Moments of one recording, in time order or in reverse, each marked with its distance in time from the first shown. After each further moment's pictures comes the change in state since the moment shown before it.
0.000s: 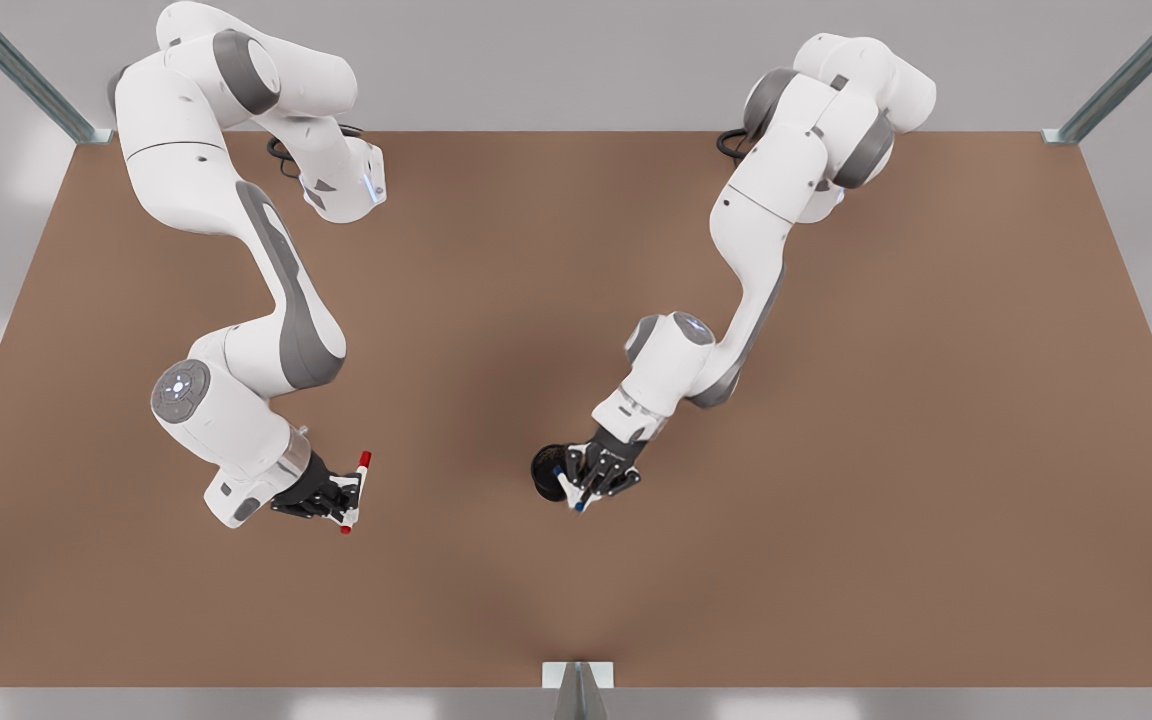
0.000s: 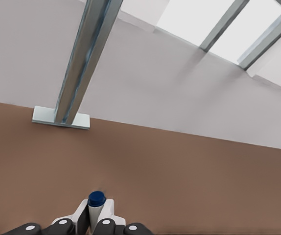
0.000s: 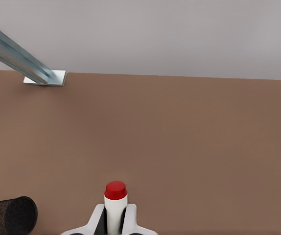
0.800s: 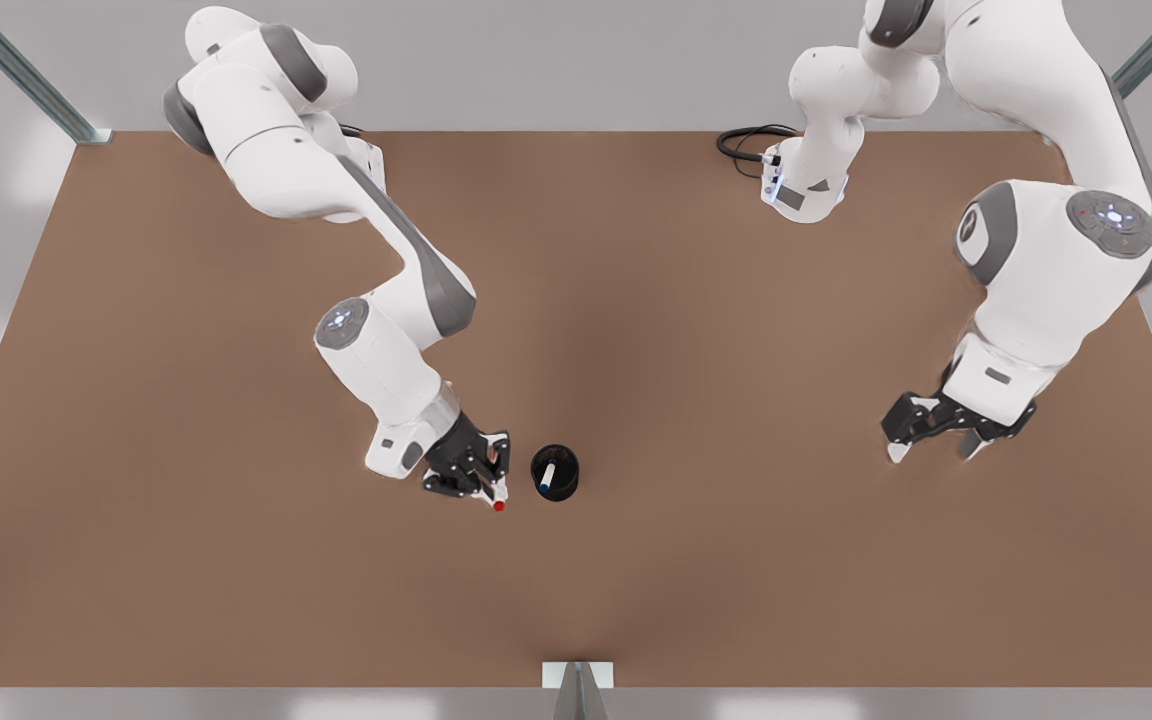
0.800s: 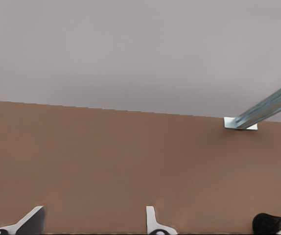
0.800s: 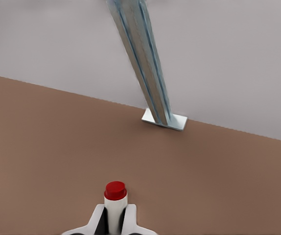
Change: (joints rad) left arm 0.472 -0.604 0.081 0.104 0.329 -1.277 0.073; right arm 0.288 0.036 0.021 0.039 0.003 0.329 0.011
